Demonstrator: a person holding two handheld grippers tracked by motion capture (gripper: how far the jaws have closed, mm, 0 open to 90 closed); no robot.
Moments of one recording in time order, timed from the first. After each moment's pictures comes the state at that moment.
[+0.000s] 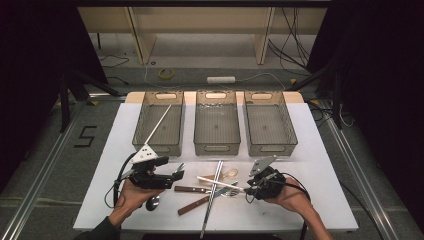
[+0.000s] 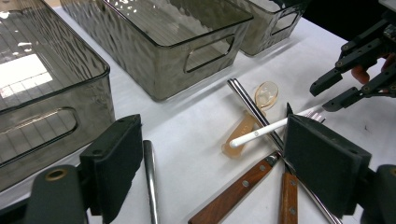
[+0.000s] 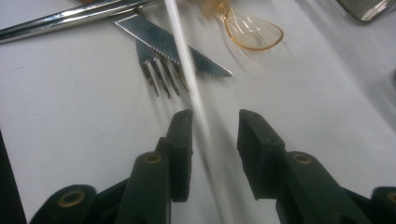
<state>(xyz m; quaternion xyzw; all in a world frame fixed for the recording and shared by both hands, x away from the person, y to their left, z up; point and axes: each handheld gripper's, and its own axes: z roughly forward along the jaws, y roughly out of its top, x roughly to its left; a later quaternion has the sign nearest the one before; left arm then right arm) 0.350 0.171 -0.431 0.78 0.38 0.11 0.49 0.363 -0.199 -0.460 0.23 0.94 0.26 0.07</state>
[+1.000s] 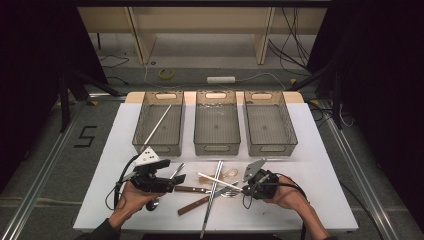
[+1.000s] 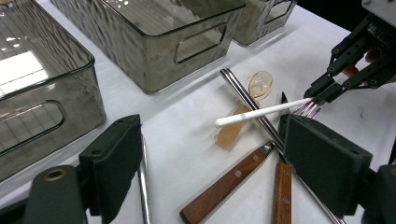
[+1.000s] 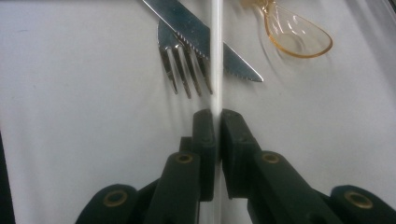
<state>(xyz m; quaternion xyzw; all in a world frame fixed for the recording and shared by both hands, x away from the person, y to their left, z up) 0.346 0.166 -0.433 0.79 0.37 0.10 0.47 0.365 -0.185 -0.467 0.15 0.96 0.23 0.06</state>
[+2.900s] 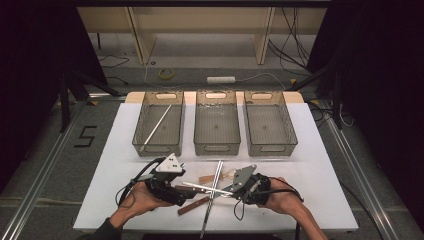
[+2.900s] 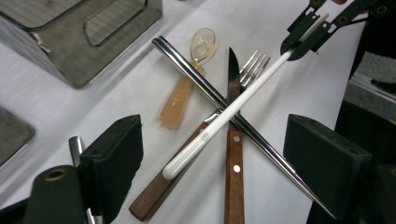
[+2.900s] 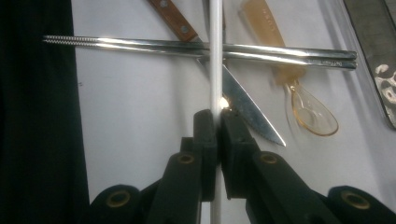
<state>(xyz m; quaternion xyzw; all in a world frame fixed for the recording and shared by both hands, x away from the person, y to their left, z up) 0.334 0.124 -0.418 0.88 0.27 0.07 0.39 0.334 -0.151 -0.428 0.07 0.97 0.23 0.09</state>
